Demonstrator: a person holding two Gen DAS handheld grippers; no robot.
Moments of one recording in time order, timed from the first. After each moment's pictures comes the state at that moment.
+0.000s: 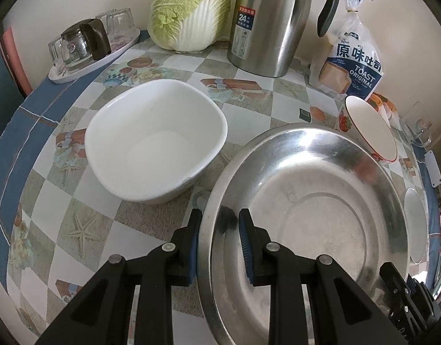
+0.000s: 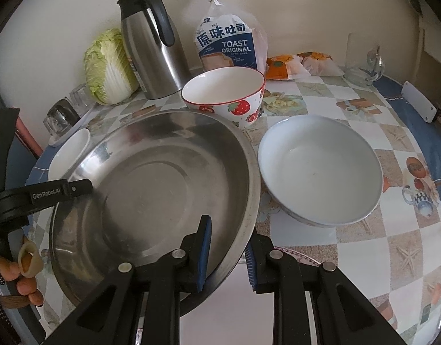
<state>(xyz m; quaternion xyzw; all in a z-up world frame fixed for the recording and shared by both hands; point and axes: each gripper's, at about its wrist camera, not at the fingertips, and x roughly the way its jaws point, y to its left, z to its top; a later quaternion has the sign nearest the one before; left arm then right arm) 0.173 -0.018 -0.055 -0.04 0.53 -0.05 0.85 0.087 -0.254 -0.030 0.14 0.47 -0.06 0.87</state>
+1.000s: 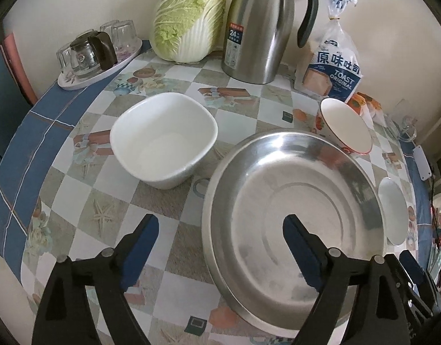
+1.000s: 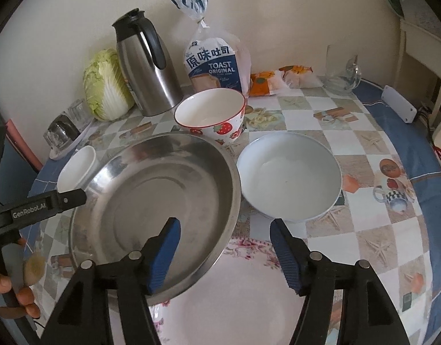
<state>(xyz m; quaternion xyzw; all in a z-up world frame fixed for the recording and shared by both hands) 0.138 -0.020 -0.017 -0.03 0.52 -0.06 0.85 0.062 -0.265 0.011 0.16 0.46 -0.08 0.87</state>
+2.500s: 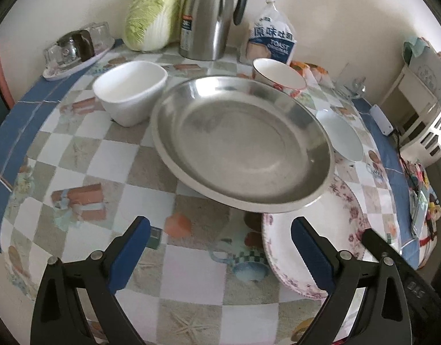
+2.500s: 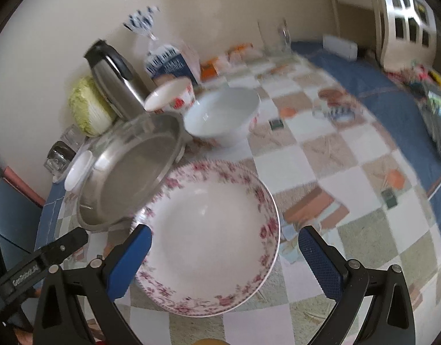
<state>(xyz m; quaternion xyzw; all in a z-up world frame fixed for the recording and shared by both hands) 0.021 -0.044 -0.020 -0.03 0.51 -0.14 0.85 -0.052 -0.287 -0.001 0.27 0.45 -0.13 0.84</state>
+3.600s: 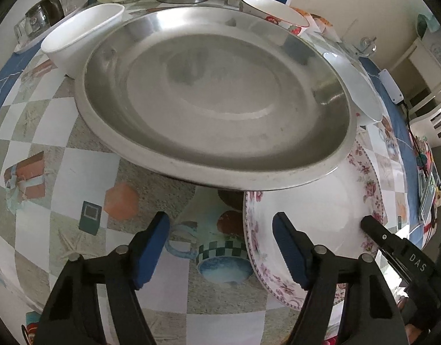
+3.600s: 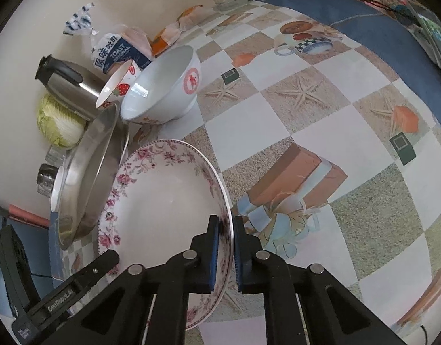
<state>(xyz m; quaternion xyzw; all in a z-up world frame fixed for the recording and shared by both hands) 0.040 -0.087 -0.081 -0.01 0.60 -0.15 0.79 -0.055 -0.324 -0.054 0.37 0.49 -0.15 0.77</state>
